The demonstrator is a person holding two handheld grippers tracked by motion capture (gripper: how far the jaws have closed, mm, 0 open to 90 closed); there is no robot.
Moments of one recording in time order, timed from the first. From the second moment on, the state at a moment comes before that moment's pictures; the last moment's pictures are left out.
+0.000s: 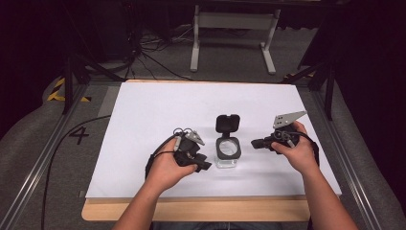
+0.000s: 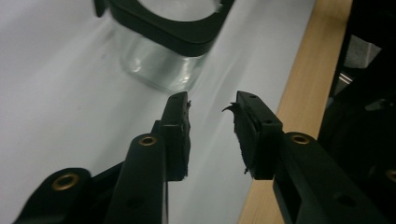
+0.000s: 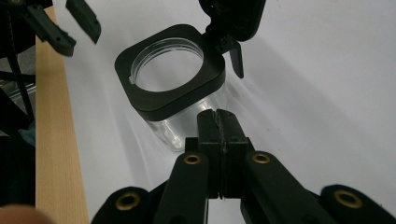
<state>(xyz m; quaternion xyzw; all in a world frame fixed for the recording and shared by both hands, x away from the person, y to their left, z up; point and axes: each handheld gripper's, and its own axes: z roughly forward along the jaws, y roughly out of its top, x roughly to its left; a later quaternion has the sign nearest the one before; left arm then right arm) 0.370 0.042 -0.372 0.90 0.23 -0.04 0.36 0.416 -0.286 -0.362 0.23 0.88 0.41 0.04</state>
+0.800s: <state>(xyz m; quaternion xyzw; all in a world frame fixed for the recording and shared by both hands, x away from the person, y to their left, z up) 0.372 -0.001 -0.416 0.87 0.23 -0.03 0.44 0.442 -0.268 -0.337 0.22 0.89 0.39 0.06</state>
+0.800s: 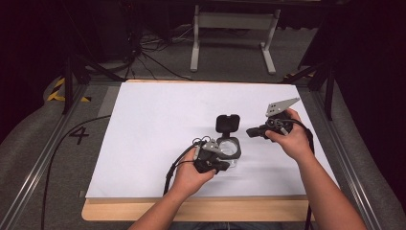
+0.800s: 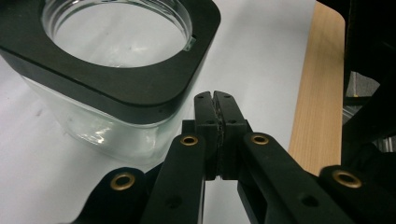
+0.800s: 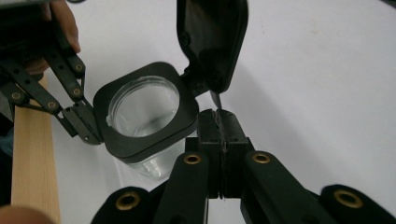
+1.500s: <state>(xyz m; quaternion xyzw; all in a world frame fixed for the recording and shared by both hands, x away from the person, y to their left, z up) 0.373 0.000 -0.415 0.87 0.23 -0.04 0.44 0.481 -0.224 -0.275 0.19 0.89 0.40 0.08</state>
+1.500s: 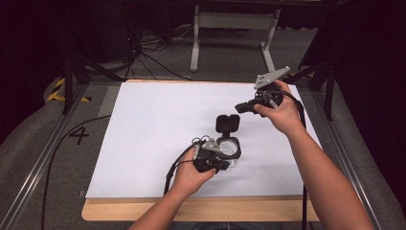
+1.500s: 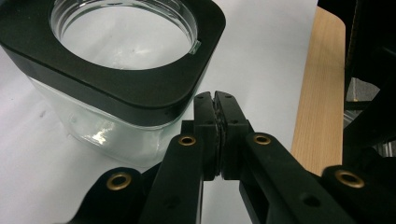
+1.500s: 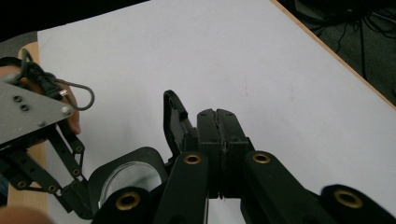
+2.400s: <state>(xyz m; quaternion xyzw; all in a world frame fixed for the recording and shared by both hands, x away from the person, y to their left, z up) 0.373 -0.005 -0.415 0.87 0.23 -0.03 0.45 0.479 -0.217 -0.290 0.18 0.90 0.38 0.06</state>
